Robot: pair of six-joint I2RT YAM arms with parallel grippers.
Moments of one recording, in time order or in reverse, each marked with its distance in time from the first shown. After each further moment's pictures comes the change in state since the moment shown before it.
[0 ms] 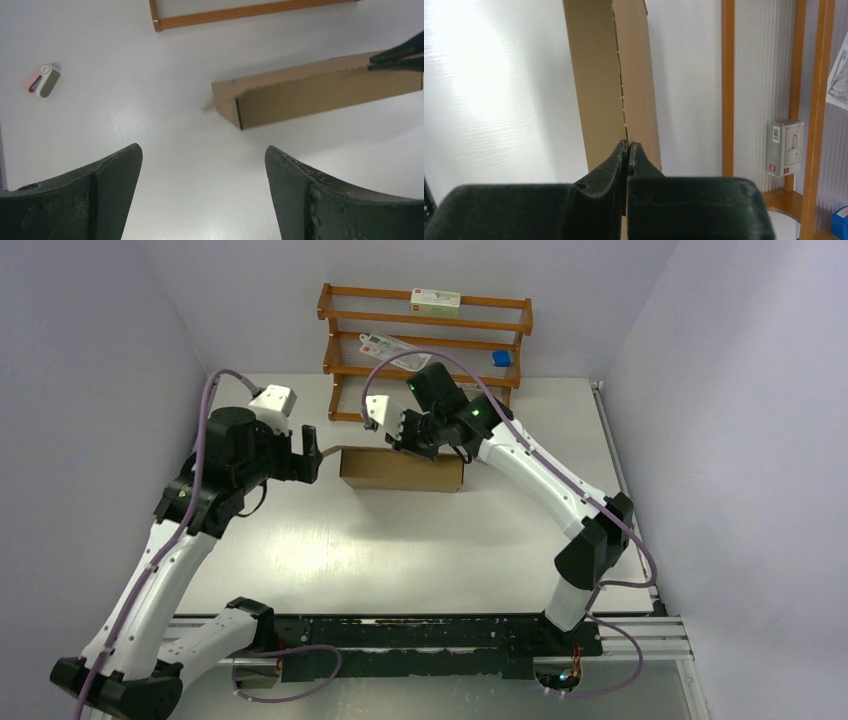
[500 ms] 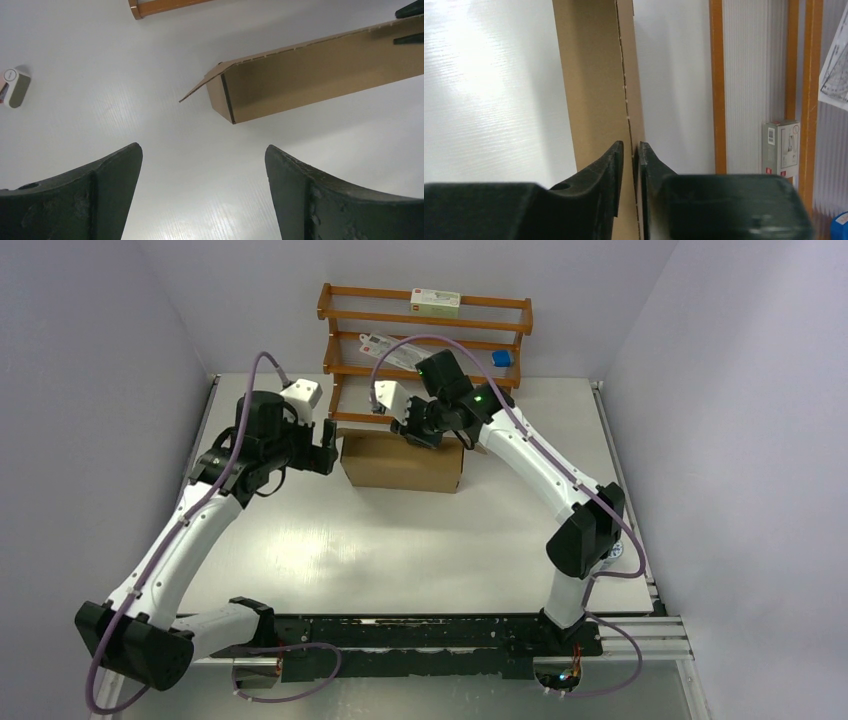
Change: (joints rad) left arm 0.000 0.196 0.002 0.071 0.061 0.041; right arm -0.093 0.089 0.075 0.012 -0.079 -0.039
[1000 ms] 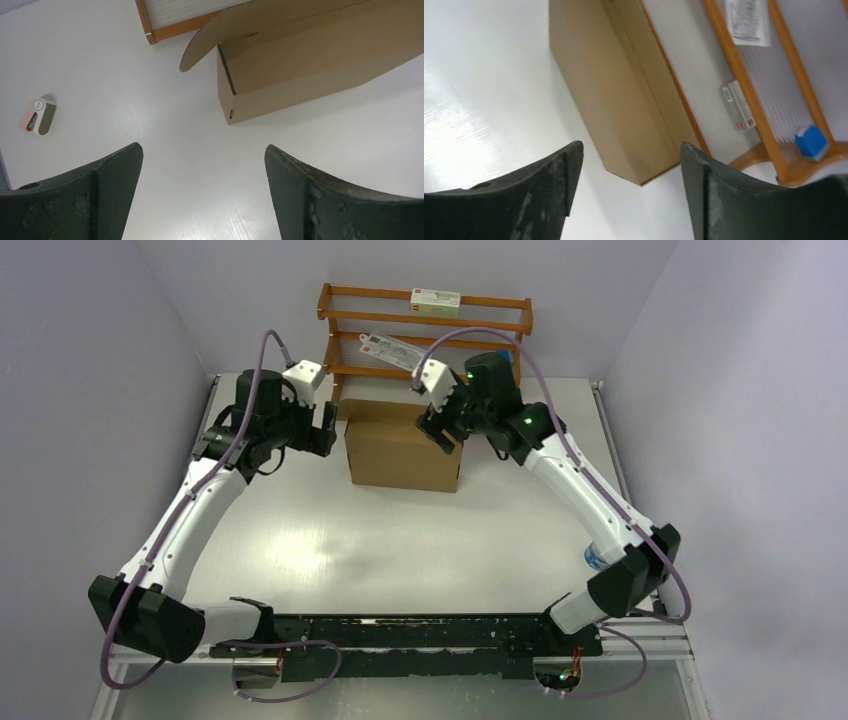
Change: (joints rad) left arm 0.046 0.132 0.124 0.005 0.029 0.100; right arm -0.063 -0.271 -0.243 0.223 0.087 0.188
